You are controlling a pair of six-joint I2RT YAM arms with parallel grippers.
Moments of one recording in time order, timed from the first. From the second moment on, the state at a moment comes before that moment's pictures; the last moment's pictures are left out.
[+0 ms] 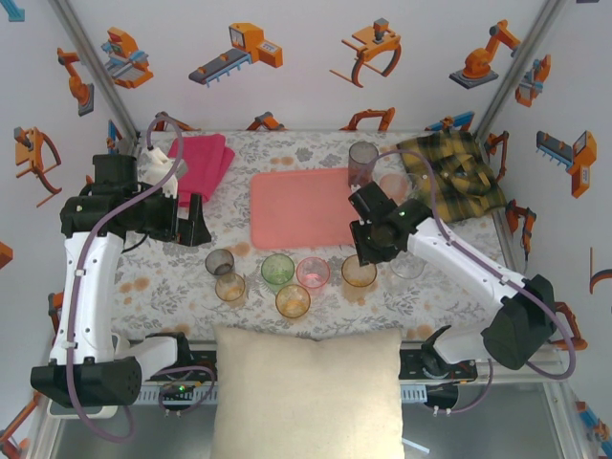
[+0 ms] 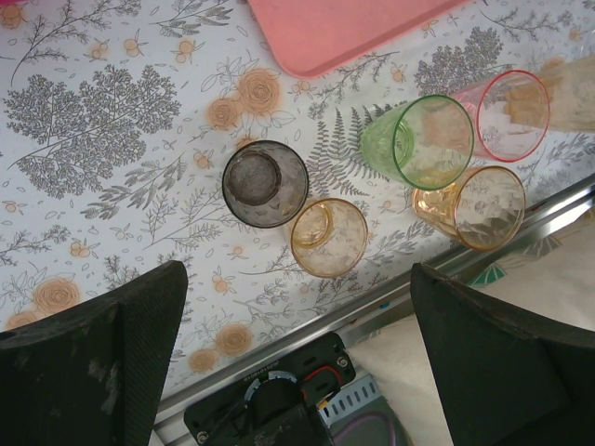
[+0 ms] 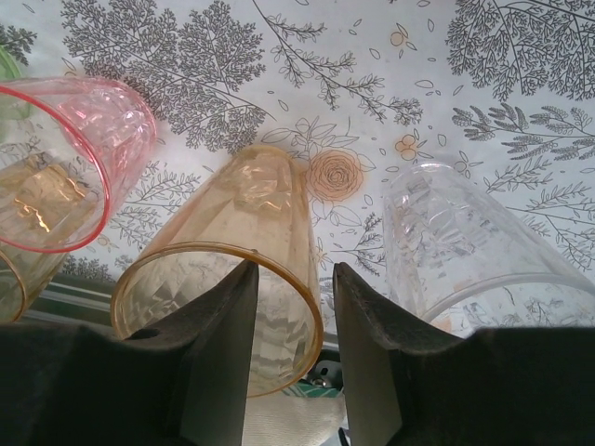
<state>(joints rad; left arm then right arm) -0.03 1.14 1.39 -1.23 0.43 0.22 0.67 1.37 1.15 -1.00 0.08 0.38</state>
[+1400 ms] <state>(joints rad) -0.03 1.15 1.39 -1.23 0.43 0.22 0.67 1.33 1.25 -1.03 0.15 0.35</state>
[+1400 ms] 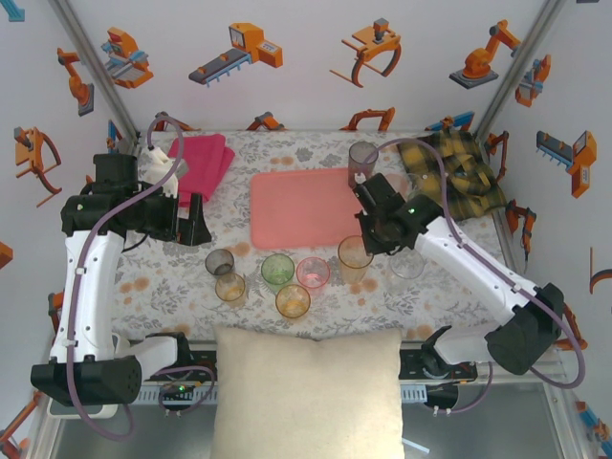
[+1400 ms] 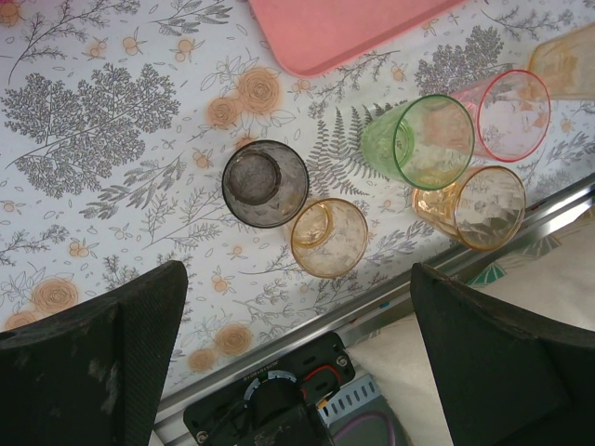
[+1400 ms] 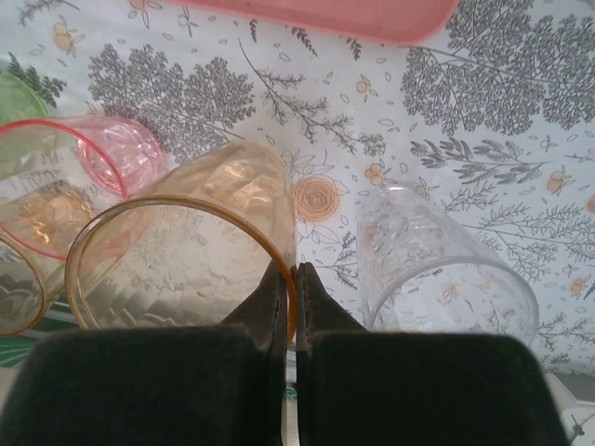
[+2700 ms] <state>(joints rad) -0.02 1.14 1.39 -1.23 0.43 0.22 0.36 1.72 1.69 -0.94 0.14 0.23</state>
